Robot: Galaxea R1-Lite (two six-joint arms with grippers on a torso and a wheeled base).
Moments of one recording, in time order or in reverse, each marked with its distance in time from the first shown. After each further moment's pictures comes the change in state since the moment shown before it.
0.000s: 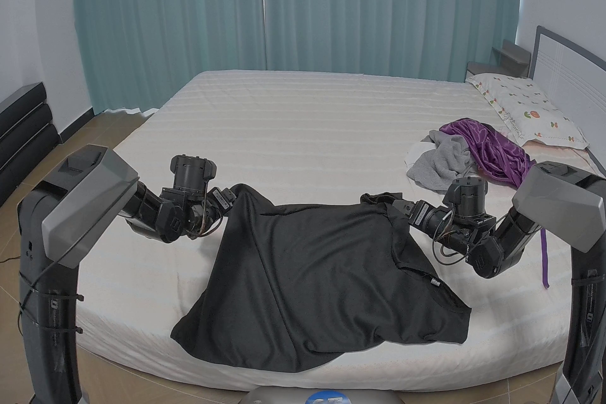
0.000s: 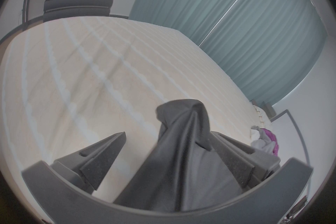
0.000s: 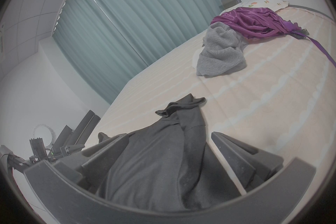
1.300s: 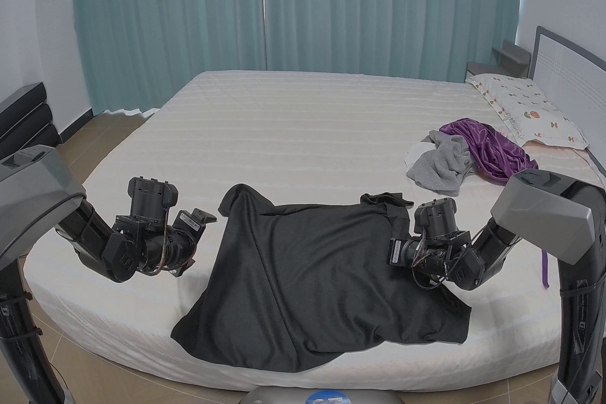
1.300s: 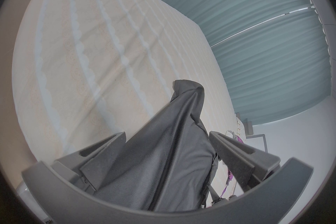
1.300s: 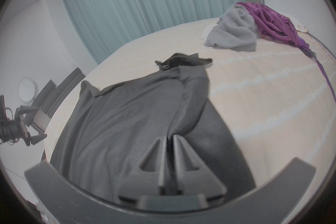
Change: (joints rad) left arm 0.009 -0.308 0.549 -0.211 -0.179 -0.346; right arm 0.107 0.034 -0.022 0.245 -0.080 -0.226
